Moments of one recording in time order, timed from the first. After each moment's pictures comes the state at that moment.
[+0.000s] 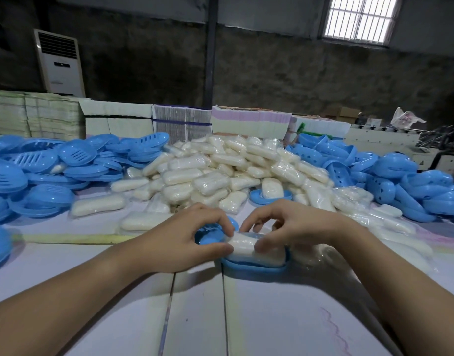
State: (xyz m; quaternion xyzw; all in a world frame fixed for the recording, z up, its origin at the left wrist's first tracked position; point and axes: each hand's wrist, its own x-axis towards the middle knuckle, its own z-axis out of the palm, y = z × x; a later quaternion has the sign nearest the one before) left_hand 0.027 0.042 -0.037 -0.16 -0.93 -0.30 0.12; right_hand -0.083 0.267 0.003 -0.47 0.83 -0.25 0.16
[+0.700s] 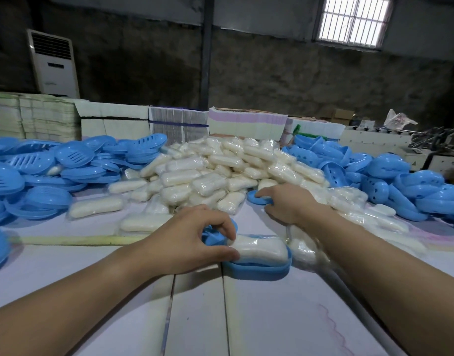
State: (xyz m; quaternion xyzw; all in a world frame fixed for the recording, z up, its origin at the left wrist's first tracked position) left_hand 0.028 0.051 -0.036 -0.14 -0.93 -0.31 0.15; right_hand -0.167 0.250 -0.022 -0.26 0.96 0.00 -0.13
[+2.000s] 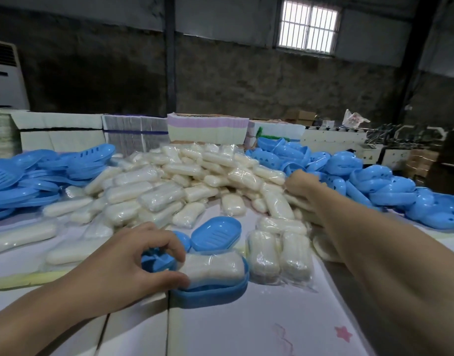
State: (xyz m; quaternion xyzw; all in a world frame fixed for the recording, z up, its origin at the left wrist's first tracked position) left_hand 0.024 0.051 -0.036 -0.14 -0.92 -0.32 0.17; right_hand -0.279 0.350 0.003 0.05 0.99 -0.13 -0.06
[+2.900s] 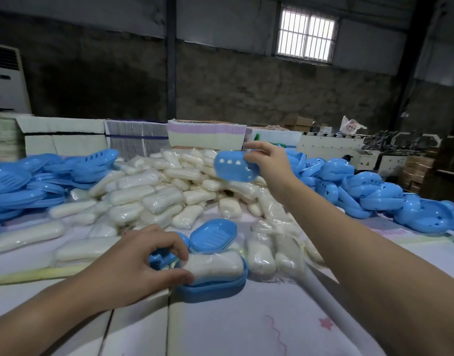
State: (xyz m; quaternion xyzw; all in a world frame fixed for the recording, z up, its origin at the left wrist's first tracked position) left_hand 0.032 0.060 -0.037 -0.14 -0.92 -0.32 0.16; right_hand -0.162 0.282 0.048 -0.22 0.71 -0.65 -0.14
